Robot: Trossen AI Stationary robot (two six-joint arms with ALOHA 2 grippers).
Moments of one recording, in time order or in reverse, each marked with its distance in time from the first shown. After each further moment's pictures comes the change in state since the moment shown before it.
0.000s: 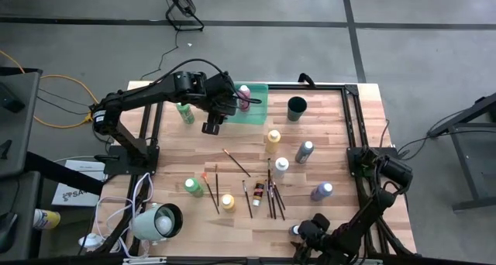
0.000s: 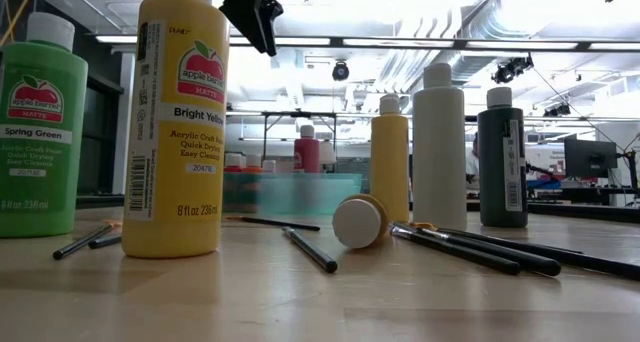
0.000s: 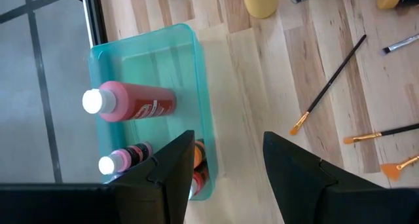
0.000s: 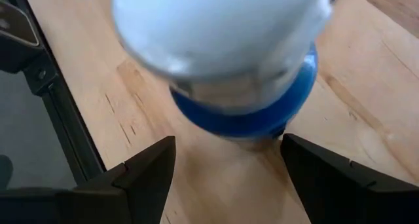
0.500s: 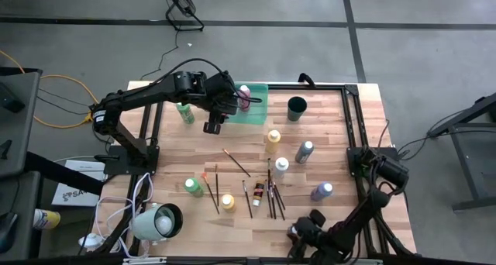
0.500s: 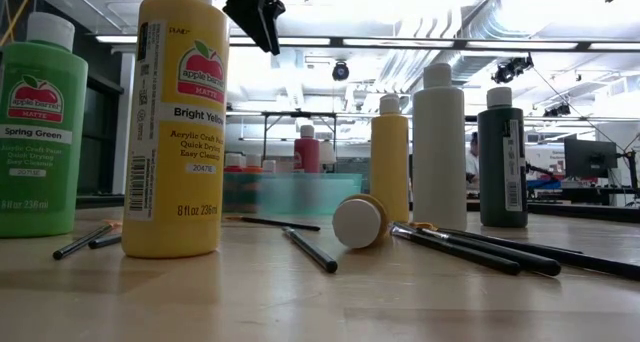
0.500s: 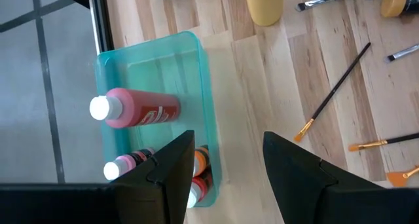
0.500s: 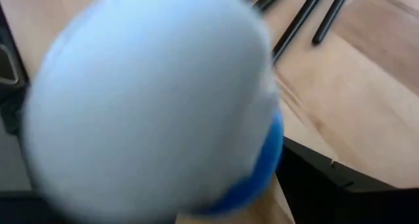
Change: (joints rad) left arm 0.000 0.000 0.000 0.027 0.000 0.003; right arm -0.053 0.010 -0.007 -0.003 0.105 -0.032
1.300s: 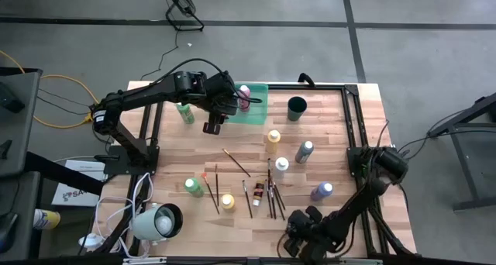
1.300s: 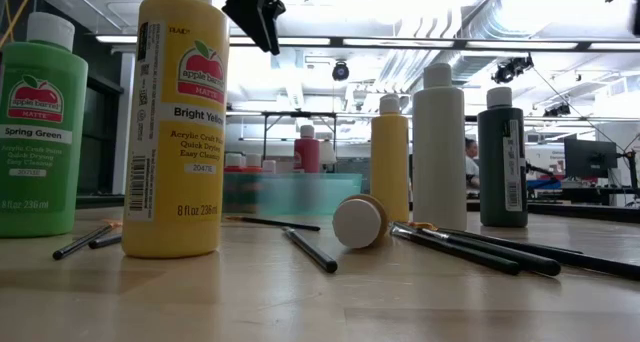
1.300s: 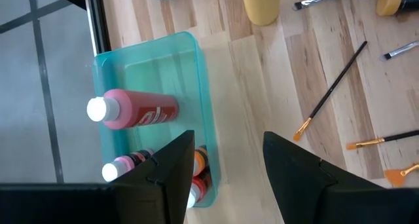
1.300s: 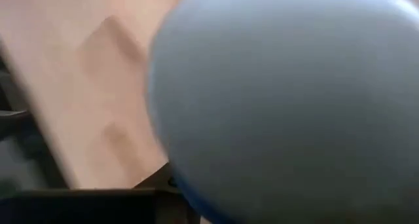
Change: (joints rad) left arm 0.000 0.000 0.000 -0.003 0.008 0.008; right arm -0.083 -0.120 -0.005 0.020 -0.143 -0.066
